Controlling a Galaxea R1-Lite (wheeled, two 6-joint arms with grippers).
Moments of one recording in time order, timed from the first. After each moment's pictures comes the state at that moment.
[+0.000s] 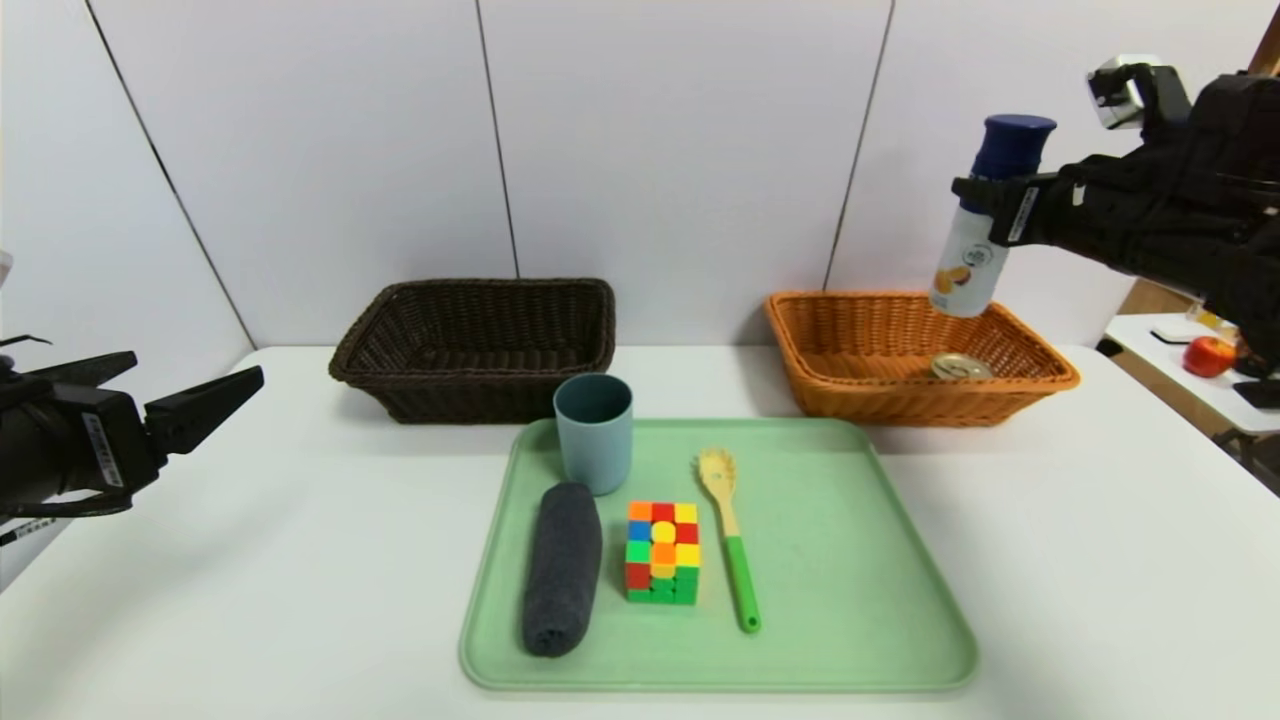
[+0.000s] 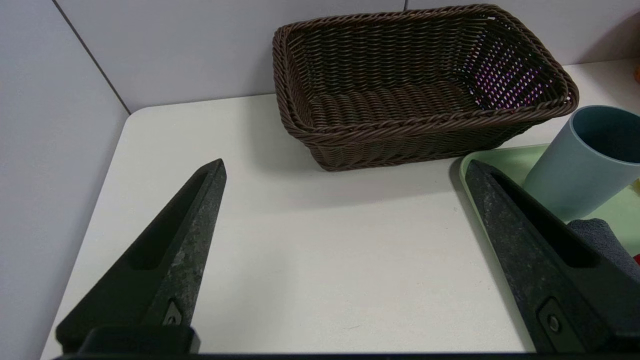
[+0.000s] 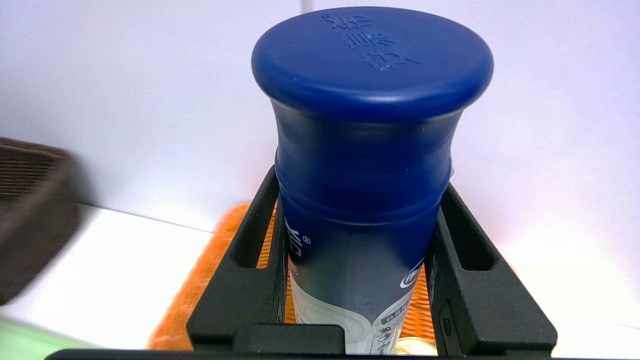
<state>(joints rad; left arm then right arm) 0.04 1.10 -0.56 -0.42 -0.16 0.05 0.03 1.77 -1.24 -0.56 0.18 -0.05</state>
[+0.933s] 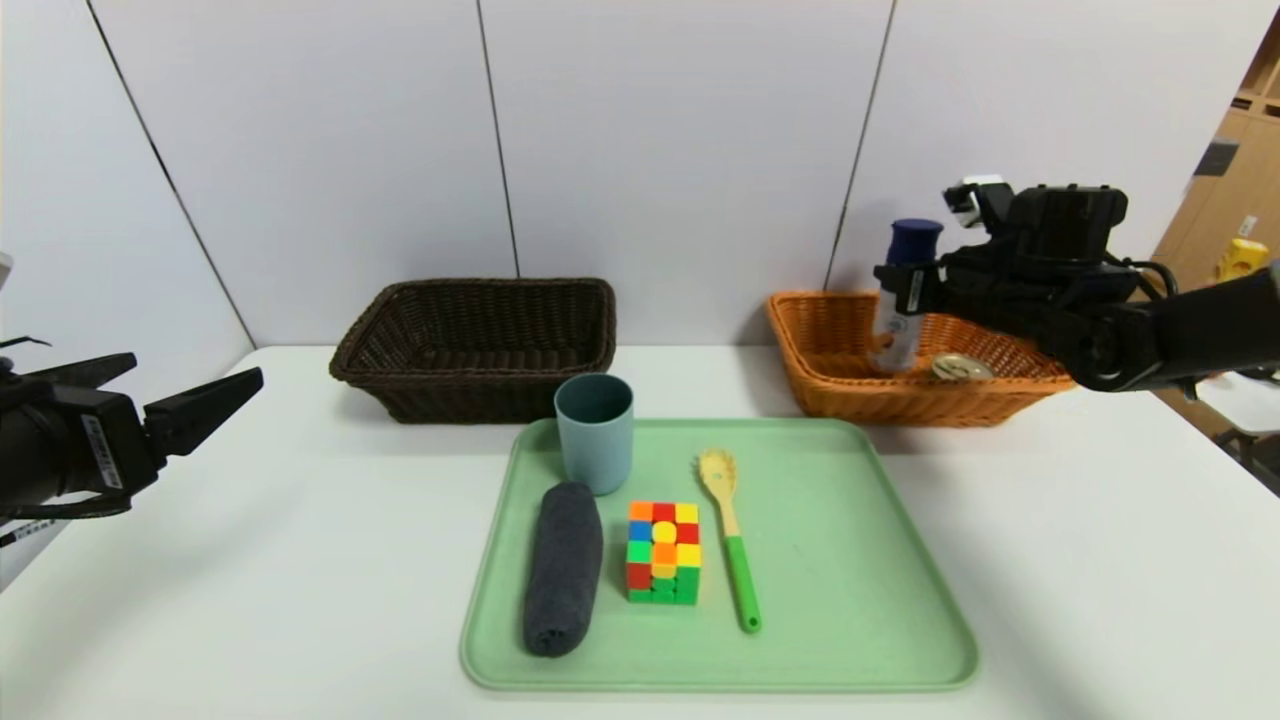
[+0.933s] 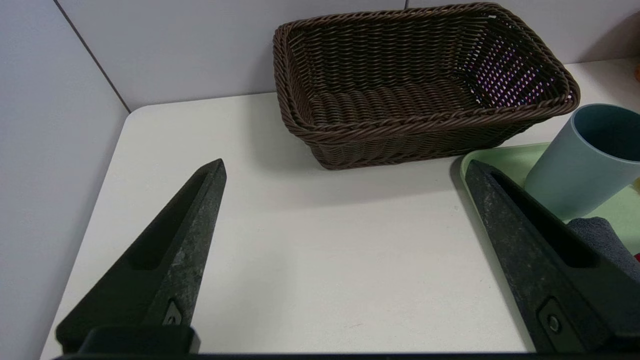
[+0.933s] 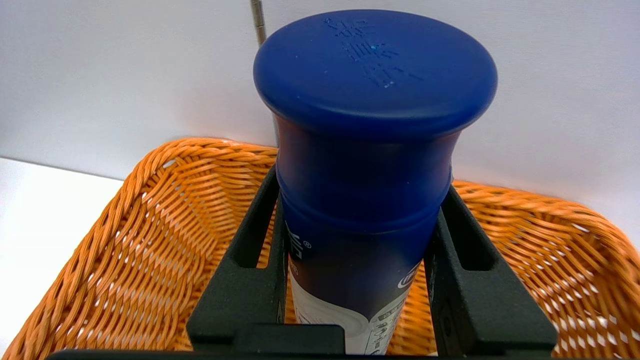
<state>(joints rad) 0.04 1.10 -0.56 -0.42 -0.16 0.05 0.06 2.08 -1.36 -0.57 0.12 -0.06</state>
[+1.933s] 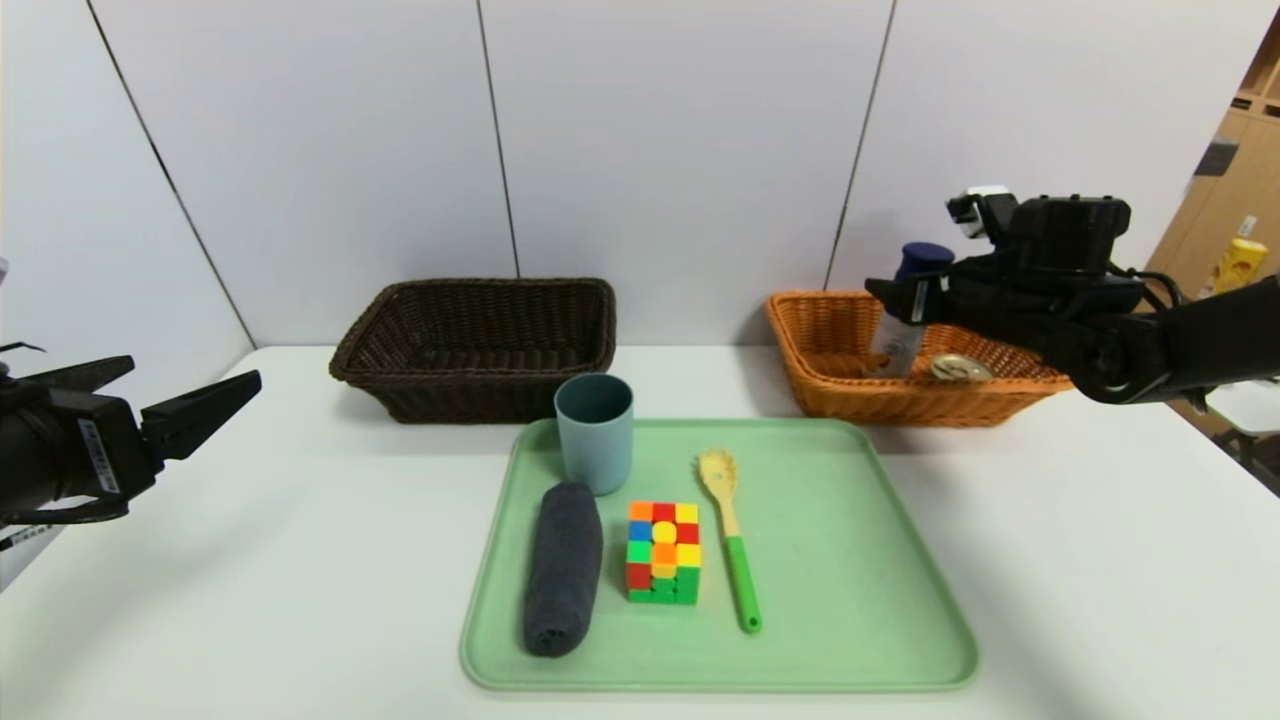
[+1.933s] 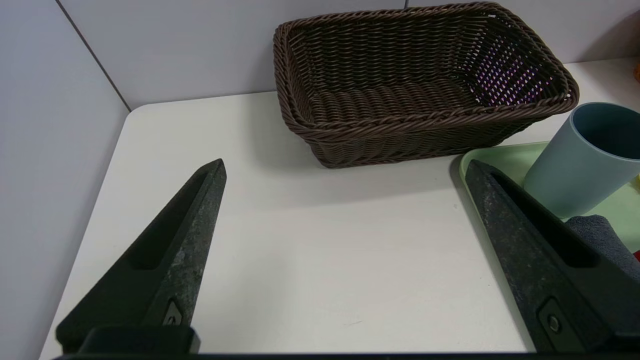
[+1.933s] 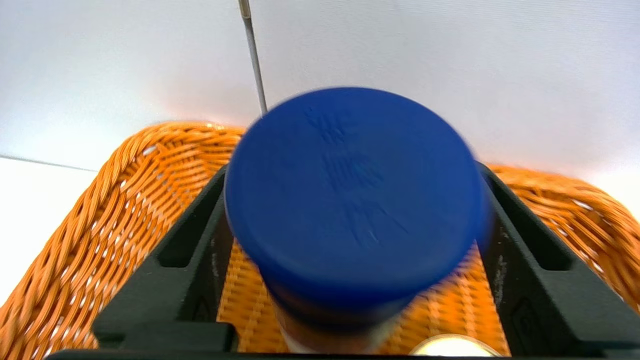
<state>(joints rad) 0.04 1.09 -0.55 -0.42 -0.16 0.04 0.06 2.05 -1.30 -0.57 0.08 -0.06</state>
